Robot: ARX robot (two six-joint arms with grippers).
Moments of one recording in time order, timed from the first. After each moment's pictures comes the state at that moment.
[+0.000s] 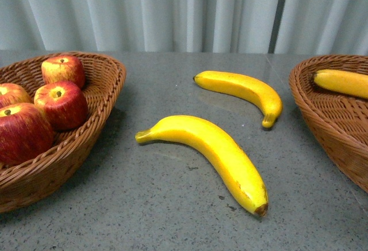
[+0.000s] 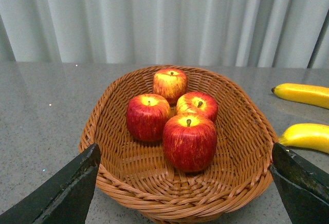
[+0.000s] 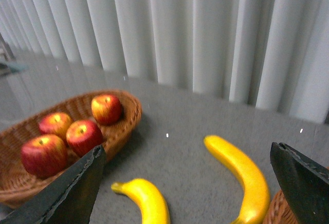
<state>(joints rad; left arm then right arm) 0.00 0.01 0.01 0.00 0.00 0.00 0.22 1.09 0.48 0.68 -0.39 0.07</state>
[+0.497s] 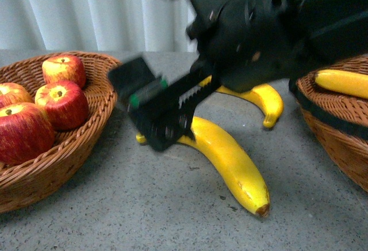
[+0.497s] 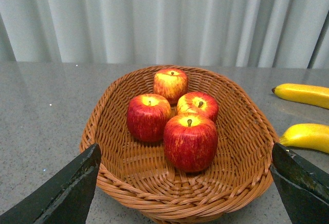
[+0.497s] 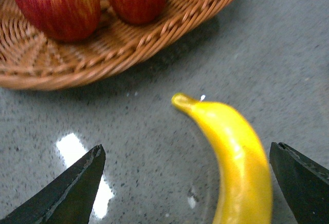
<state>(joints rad) 0.00 0.01 0.01 0.00 0.00 0.00 0.57 1.66 1.05 0.01 -0.20 -0.26</state>
